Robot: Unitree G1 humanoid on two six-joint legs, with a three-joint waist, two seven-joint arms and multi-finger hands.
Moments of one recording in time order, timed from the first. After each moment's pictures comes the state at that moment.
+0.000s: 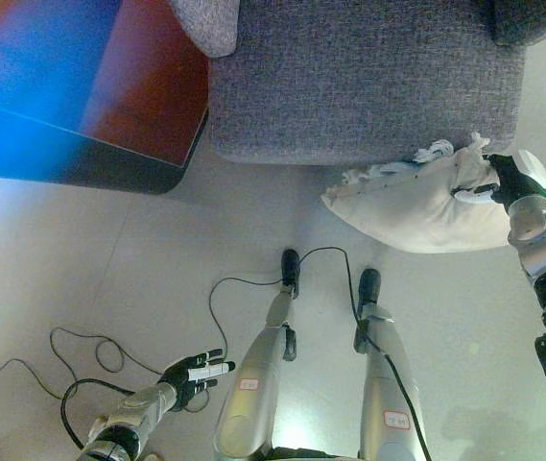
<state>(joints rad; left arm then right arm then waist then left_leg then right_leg) -0.18 0.38 -0.29 1.08 -0.48 0.01 -0.34 -0.90 -0.86 0.40 1.04 -0.09 0.01 -0.09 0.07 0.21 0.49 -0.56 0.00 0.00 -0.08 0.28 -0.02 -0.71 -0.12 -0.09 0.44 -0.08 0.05</state>
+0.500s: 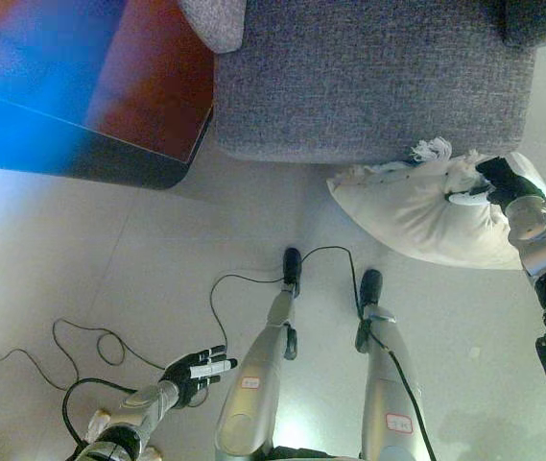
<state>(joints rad) -0.18 0.38 -0.29 1.06 -0.49 0.00 -0.35 -0.89 -0.86 0.40 1.04 -0.09 -0.01 -0.03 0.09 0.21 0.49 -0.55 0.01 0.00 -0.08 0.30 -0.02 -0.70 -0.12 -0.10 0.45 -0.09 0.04</state>
